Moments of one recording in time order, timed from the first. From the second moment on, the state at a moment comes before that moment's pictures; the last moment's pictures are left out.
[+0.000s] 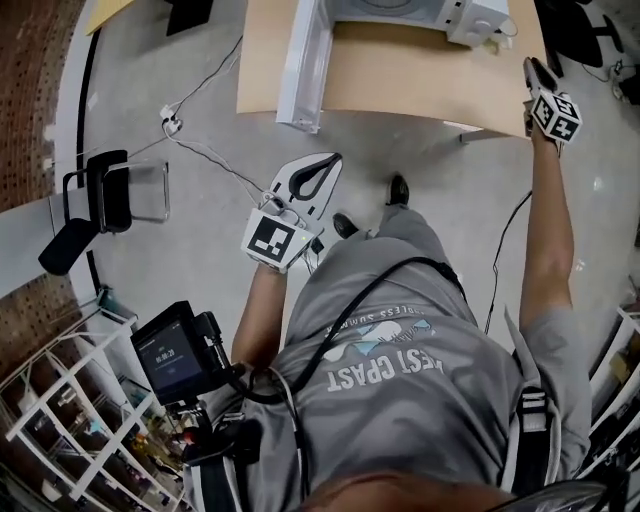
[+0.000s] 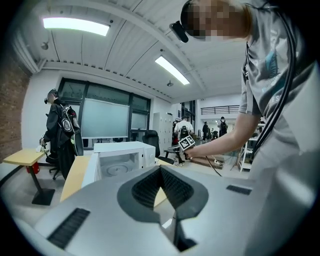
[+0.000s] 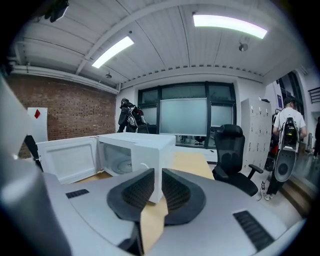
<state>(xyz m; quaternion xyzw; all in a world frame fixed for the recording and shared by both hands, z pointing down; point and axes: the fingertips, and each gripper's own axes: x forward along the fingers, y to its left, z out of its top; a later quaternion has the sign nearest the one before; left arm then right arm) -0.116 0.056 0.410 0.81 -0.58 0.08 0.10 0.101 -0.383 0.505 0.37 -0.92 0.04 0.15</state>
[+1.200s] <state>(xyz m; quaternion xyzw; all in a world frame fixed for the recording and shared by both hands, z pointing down) -0.086 0.160 0.442 0.80 -0.59 0.06 0.07 0.077 -0.034 0.322 0.19 -0.98 -0.01 -0.03</state>
